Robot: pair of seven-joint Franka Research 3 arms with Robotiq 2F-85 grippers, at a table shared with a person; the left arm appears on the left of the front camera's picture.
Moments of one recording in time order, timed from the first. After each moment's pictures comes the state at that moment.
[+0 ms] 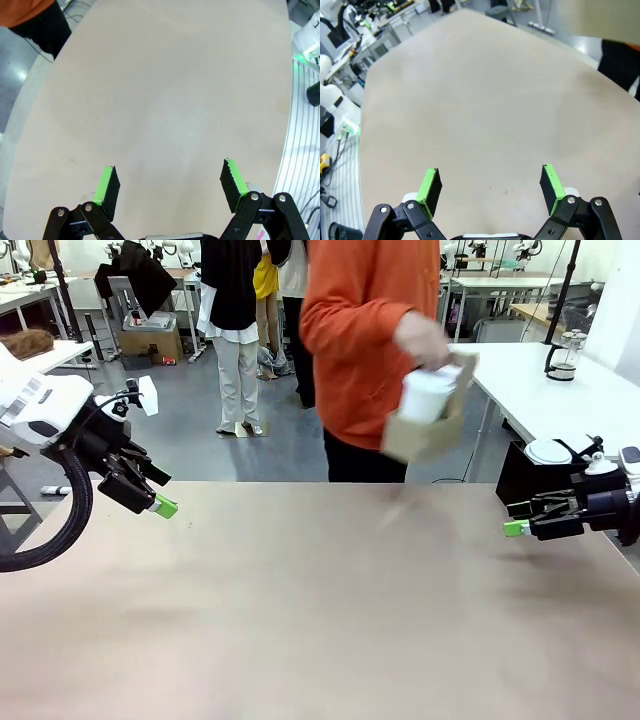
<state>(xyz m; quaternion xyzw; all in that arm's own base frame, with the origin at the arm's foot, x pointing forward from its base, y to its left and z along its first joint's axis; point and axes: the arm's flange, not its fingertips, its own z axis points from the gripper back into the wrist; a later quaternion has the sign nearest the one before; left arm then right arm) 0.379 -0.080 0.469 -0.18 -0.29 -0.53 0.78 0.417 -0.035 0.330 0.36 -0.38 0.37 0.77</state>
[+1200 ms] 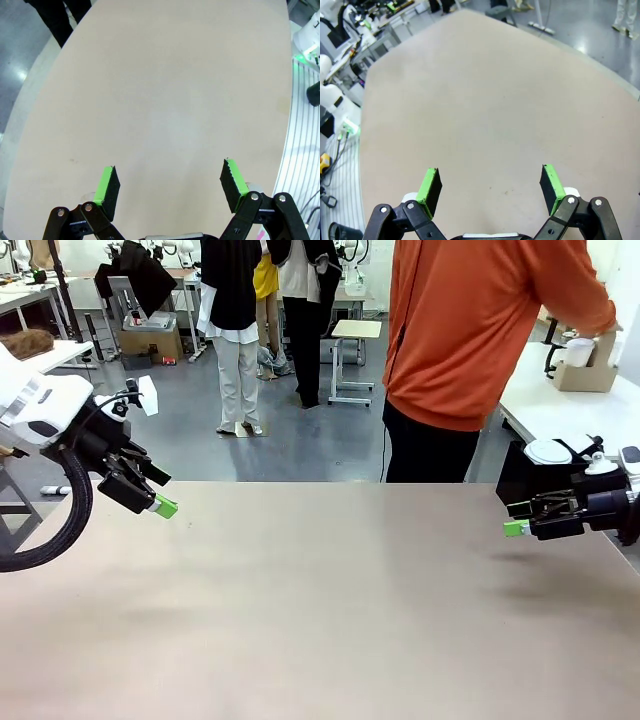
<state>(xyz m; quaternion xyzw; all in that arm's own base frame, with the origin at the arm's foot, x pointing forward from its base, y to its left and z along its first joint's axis) 0.379 -0.080 0.469 -0.18 -0.29 -0.53 0.78 0.417 -0.035 0.330 0.36 -0.38 0.37 0.77</state>
